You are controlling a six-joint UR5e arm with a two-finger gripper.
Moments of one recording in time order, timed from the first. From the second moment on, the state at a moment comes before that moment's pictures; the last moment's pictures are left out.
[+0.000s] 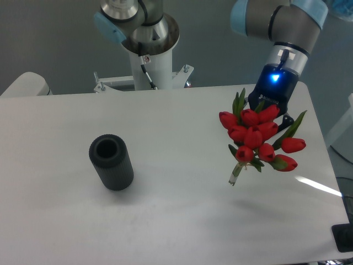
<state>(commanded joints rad) 2.90 -1.80 -1.72 -0.85 0.56 1.33</state>
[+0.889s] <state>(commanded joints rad) 2.88 -1.77 -1.70 -0.85 0.80 1.33</state>
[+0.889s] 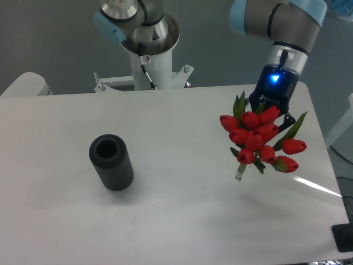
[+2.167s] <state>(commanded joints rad) 2.48 -1.85 -1.72 -0.86 1.75 1.44</state>
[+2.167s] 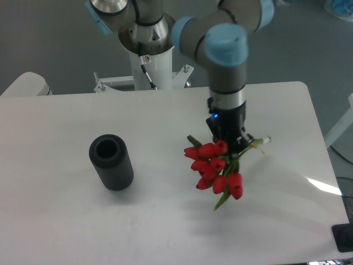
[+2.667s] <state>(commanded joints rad) 2.43 -2.01 -1.71 -0.84 1.85 1.44</state>
